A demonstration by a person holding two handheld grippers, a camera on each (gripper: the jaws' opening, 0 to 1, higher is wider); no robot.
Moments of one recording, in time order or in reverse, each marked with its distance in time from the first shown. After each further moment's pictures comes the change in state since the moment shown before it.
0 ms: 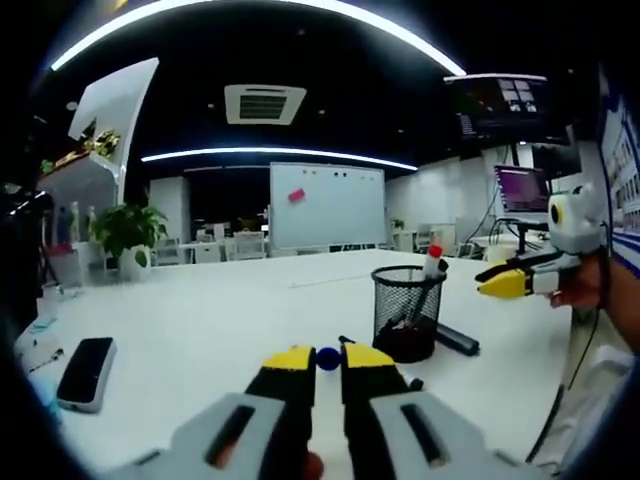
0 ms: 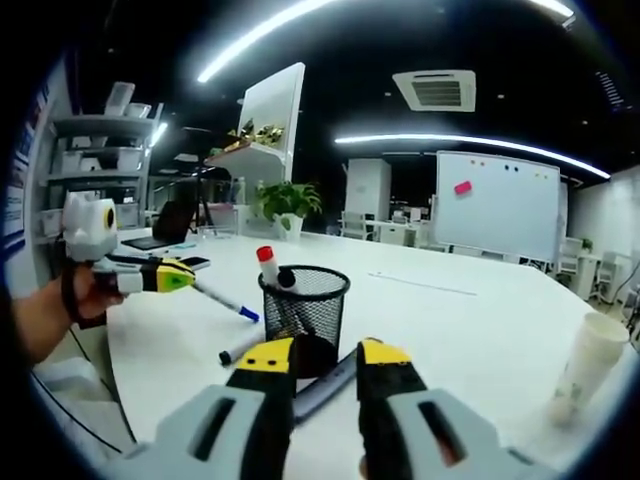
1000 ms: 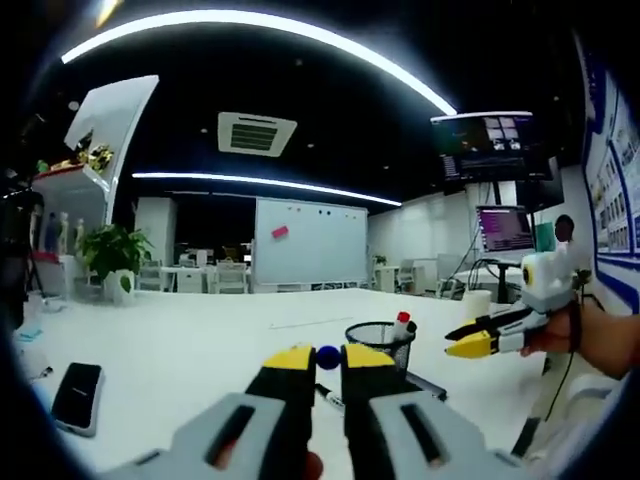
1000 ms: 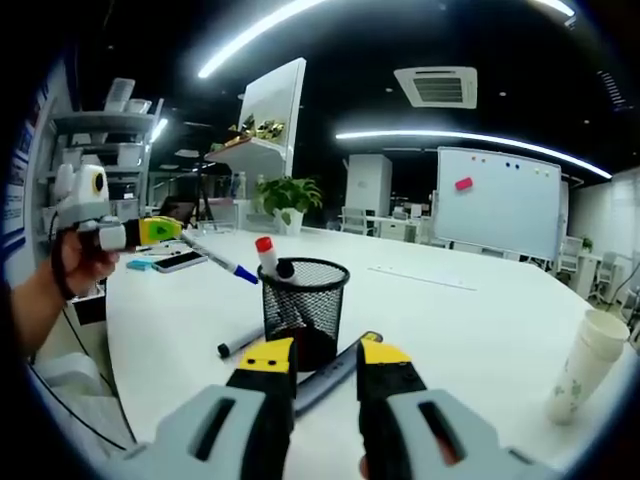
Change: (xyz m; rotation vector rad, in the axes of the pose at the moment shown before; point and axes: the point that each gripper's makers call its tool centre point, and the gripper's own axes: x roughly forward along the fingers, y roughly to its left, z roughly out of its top) left arm -0.015 -0.017 0.061 -0.047 -0.167 -0.087; right arm -0.001 0.000 -0.006 -0.008 0.021 0.002
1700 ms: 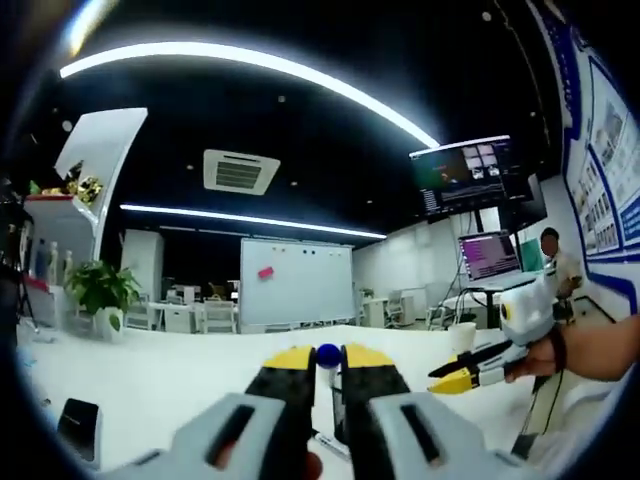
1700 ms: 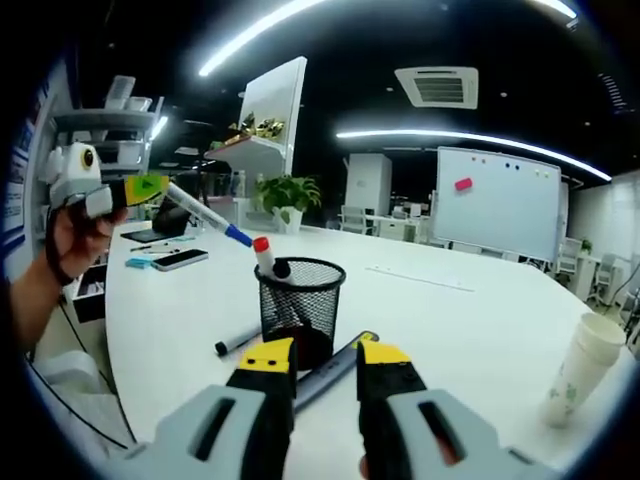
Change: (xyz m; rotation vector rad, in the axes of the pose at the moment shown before) left arm -0.005 -0.018 0.043 0.049 -0.155 -0.058; right arm -0.002 -0.003 0.001 -0.007 0.004 -0.004
